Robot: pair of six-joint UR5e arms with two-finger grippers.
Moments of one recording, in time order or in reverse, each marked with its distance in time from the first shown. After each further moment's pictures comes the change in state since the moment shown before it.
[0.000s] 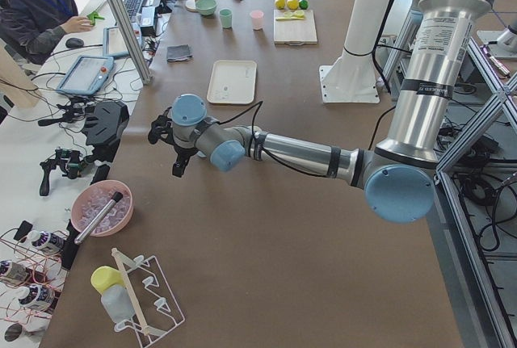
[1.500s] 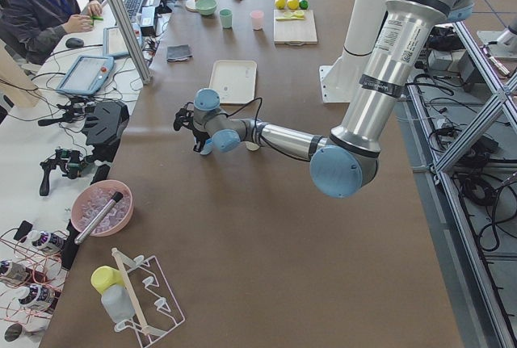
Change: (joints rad) left arm 0.332 -0.131 0.141 -0.168 0.269 -0.316; right arm -0.097 0.018 0.002 0.001 -0.031 0.113
